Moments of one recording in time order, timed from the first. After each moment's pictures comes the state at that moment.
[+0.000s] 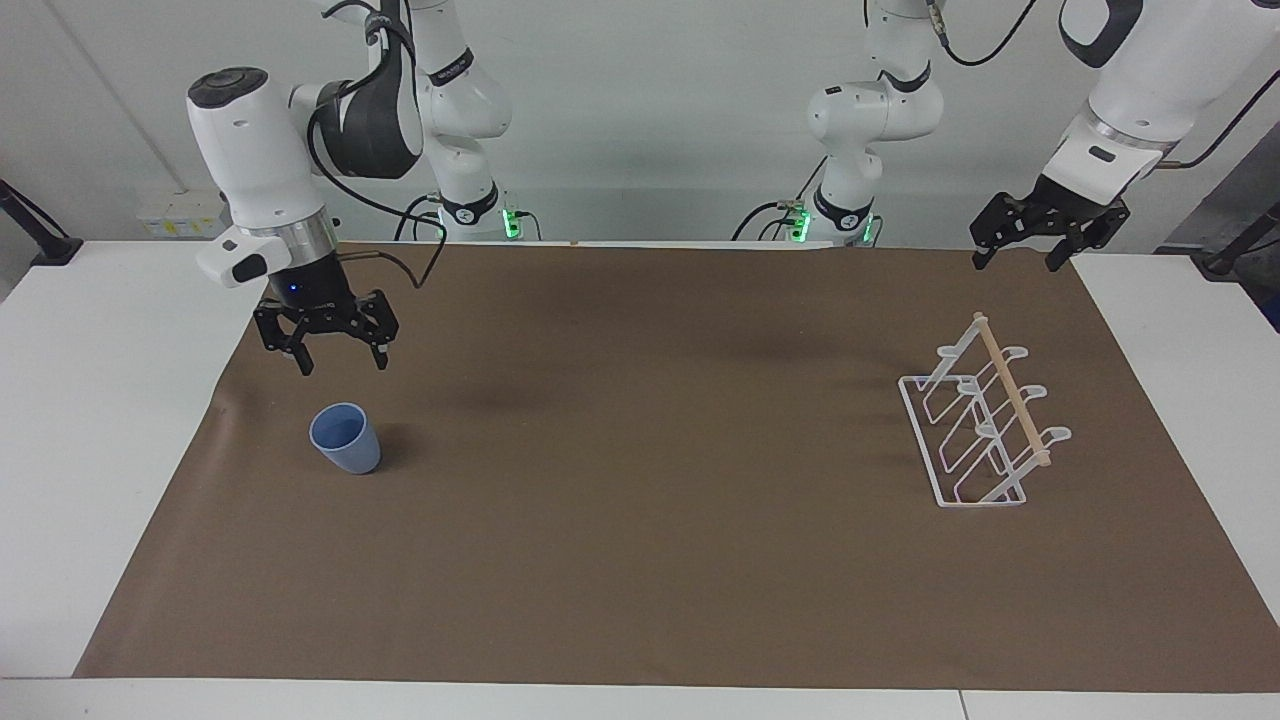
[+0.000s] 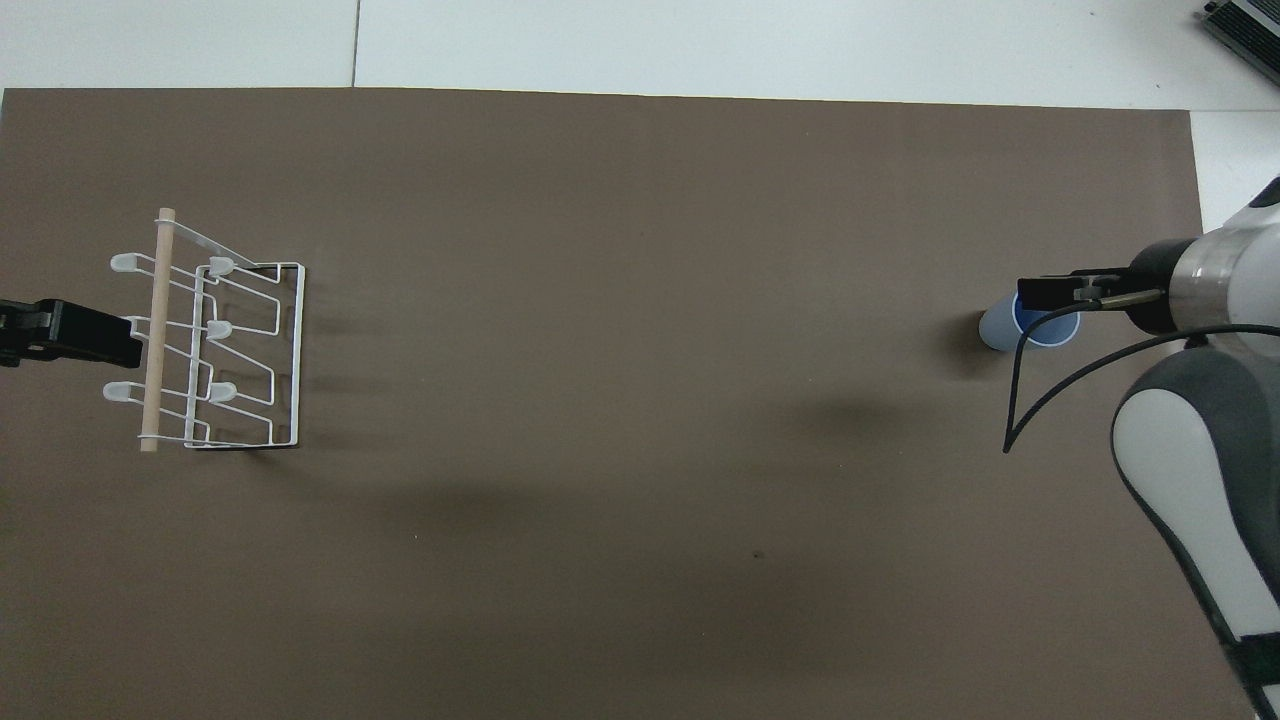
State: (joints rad) left arm 0.03 -0.06 -0.08 -1.61 -0.03 1.52 0.03; right arm -0.21 -0.02 0.17 -1.99 0.06 2.25 -0.14
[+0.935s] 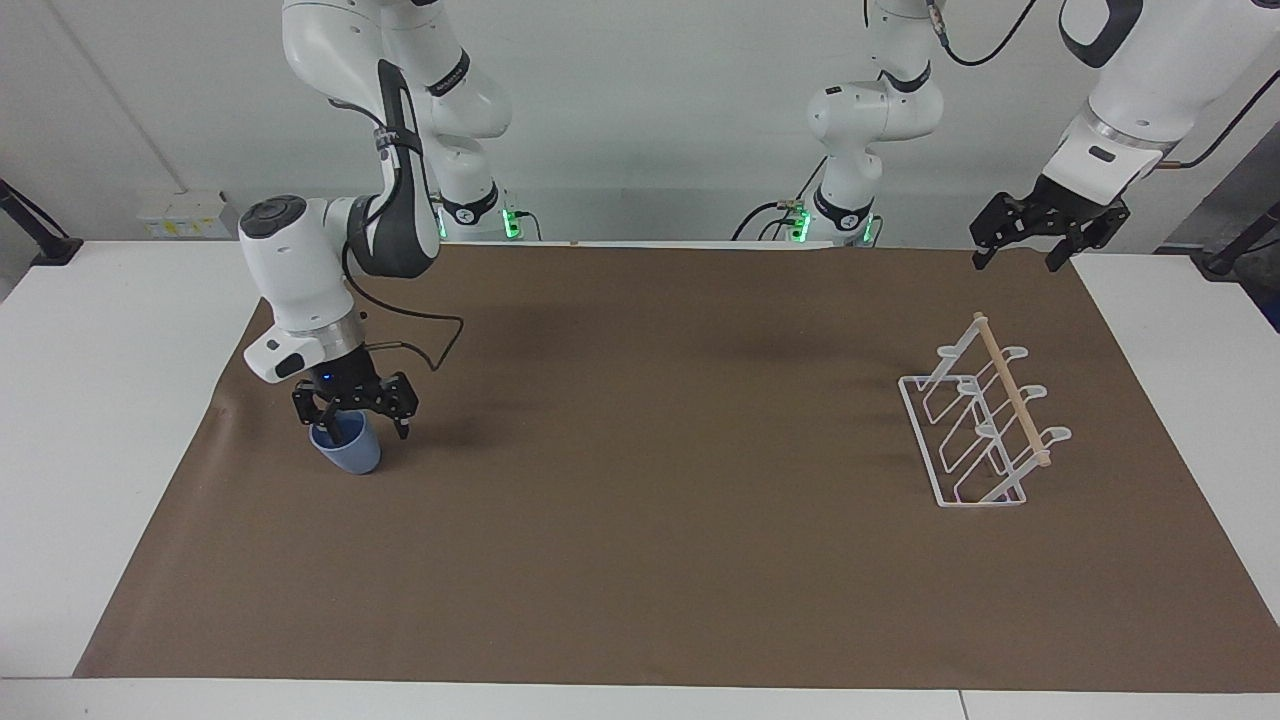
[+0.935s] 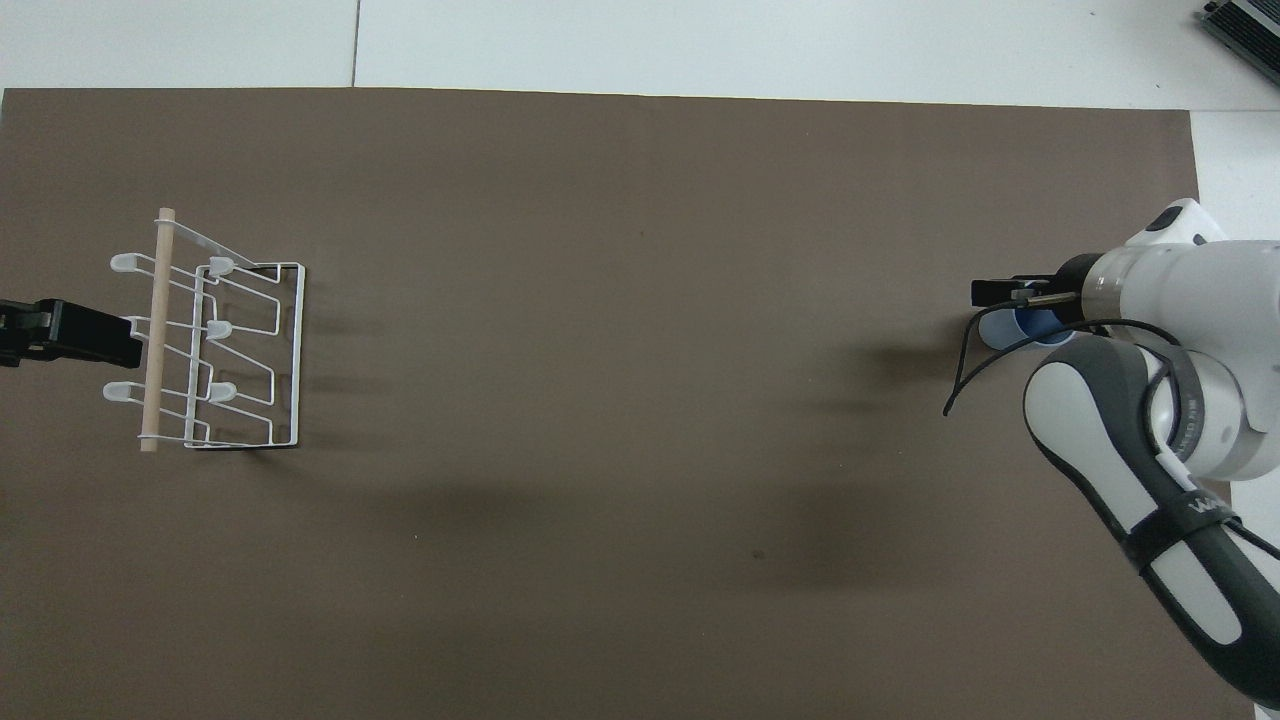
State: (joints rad) left arm 0.03 -0.06 -0.08 -1.61 -0.03 1.52 0.03; right arm -0.20 0.16 0.17 -2.10 0.06 2.52 -0.14
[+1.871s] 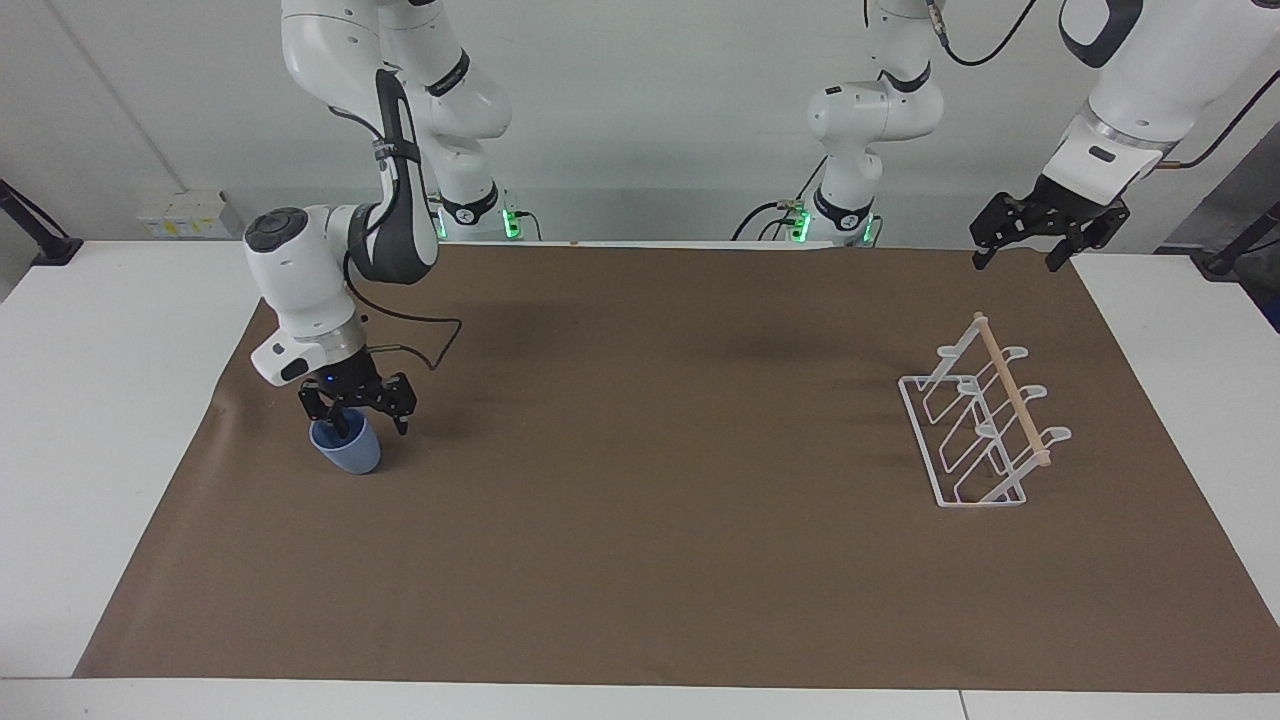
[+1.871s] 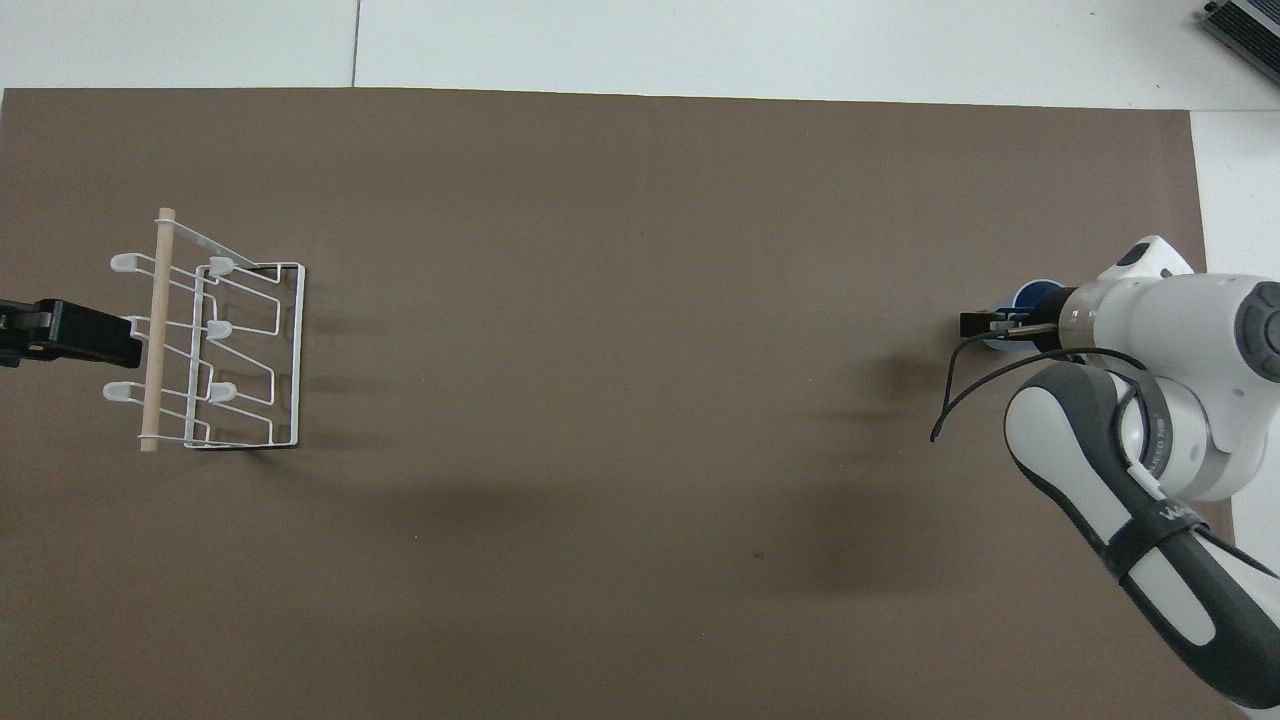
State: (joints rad) left arm 0.03 -0.06 -0.08 -1.61 -0.03 1.52 0.03; right arm -0.23 0.16 0.17 -2.15 0.06 2.54 -0.15
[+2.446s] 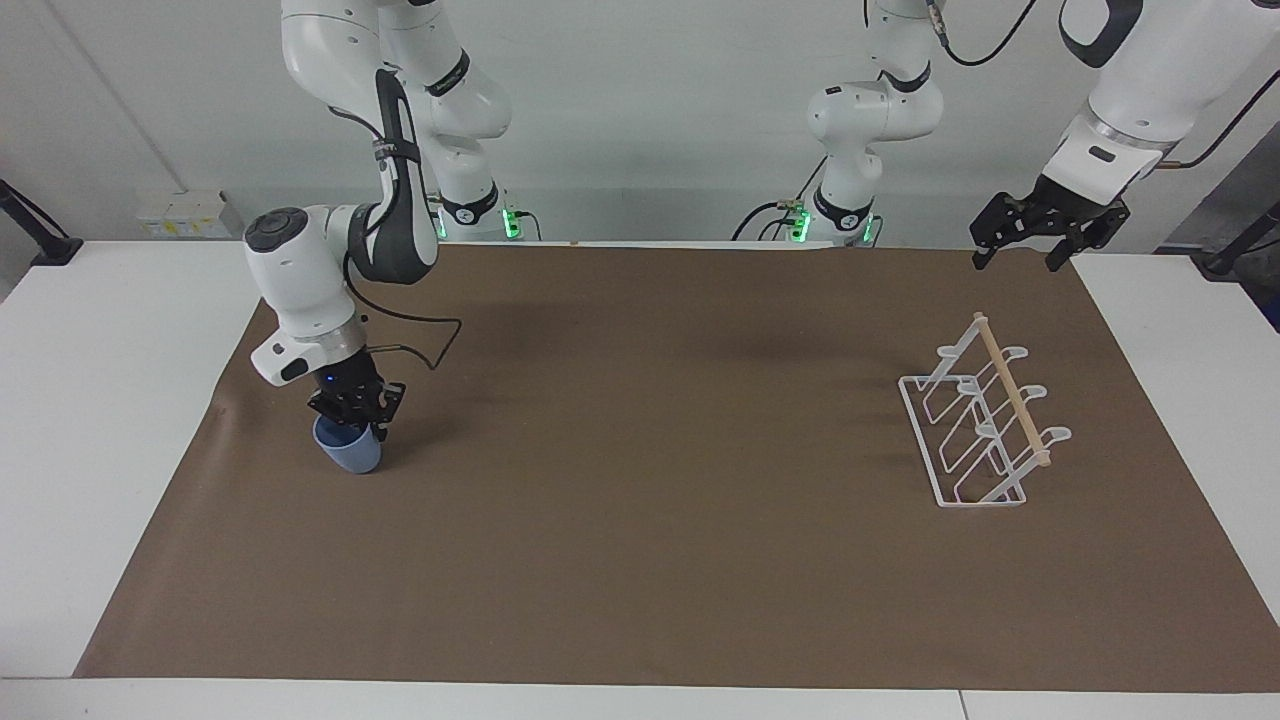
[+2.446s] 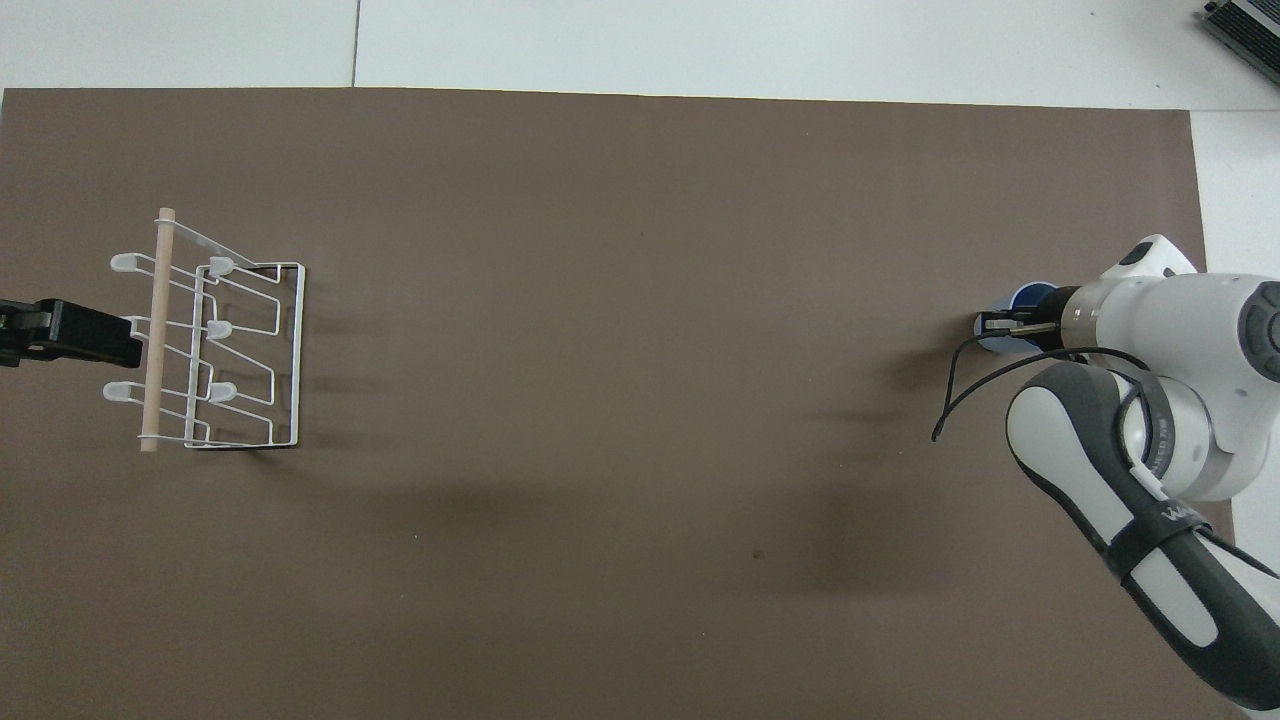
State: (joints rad) left arm 0.03 -0.06 -0.08 -1.61 -0.03 1.52 0.03; right arm -0.23 0.16 0.16 -2.15 0.06 2.54 -0.15
